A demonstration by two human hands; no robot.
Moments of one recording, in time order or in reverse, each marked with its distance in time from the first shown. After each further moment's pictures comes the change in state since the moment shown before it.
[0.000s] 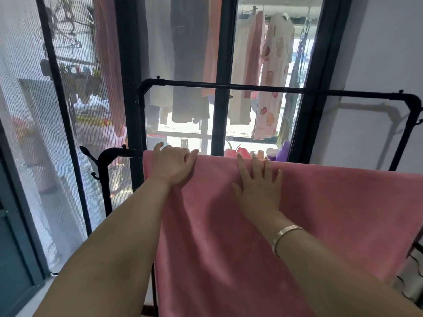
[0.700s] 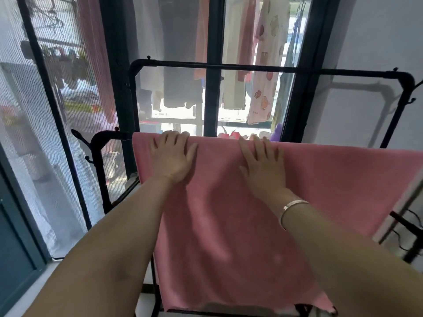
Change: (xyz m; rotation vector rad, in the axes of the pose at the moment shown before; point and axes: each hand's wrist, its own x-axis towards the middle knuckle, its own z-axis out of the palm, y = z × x) left_hand -0.037 0.036 0.007 -0.014 -0.015 -0.070; right_hand -0.003 0.048 -0.002 -0.046 -0.057 -0.111
